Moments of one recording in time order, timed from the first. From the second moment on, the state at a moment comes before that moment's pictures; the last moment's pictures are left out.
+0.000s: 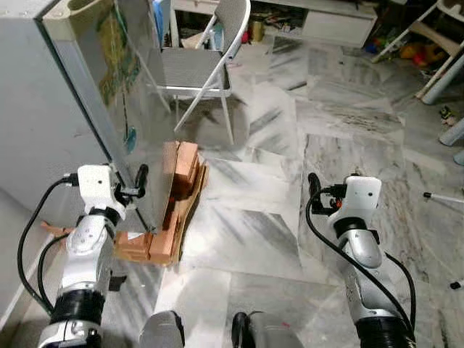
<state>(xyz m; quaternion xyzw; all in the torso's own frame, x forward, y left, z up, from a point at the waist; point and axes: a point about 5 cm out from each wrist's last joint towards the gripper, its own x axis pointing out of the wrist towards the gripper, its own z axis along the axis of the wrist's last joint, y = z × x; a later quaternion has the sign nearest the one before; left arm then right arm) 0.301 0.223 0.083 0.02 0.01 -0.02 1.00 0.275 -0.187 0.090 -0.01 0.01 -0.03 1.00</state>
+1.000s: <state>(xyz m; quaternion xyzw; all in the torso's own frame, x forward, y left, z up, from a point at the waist) 0.352 0.238 0.111 0.05 0.00 0.05 1.00 0.261 -0.198 0.098 -0.03 0.02 -0.04 1.00</state>
